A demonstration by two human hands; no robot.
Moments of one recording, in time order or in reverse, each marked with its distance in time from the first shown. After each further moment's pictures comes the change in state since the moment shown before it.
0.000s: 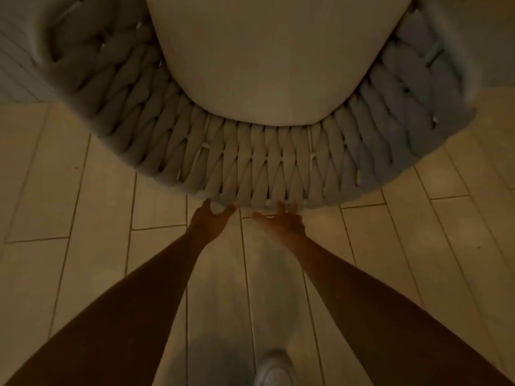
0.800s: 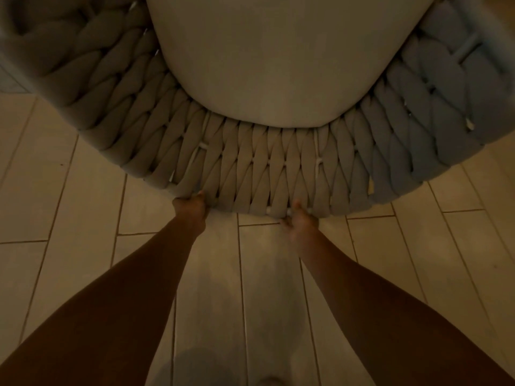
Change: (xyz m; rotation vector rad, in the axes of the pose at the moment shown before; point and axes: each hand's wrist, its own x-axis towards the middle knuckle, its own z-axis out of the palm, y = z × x) left_hand 0.058 0.012 -0.005 -1.015 0.178 -0.234; right_hand 0.052 0.008 -0.013 1.624 0.202 0.495
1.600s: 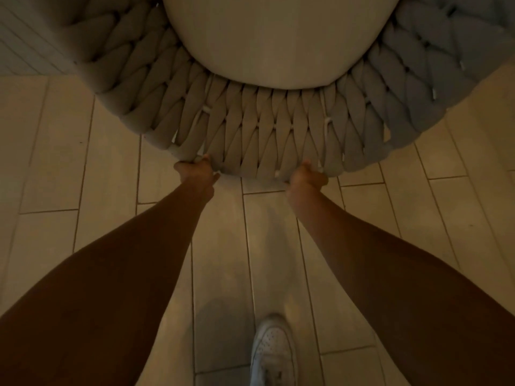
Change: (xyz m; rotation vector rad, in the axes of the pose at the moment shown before) left_hand -0.074 0.041 -0.004 -0.096 0.042 0.061; right_hand -0.064 -0.025 0.013 -0.154 0.179 -0.195
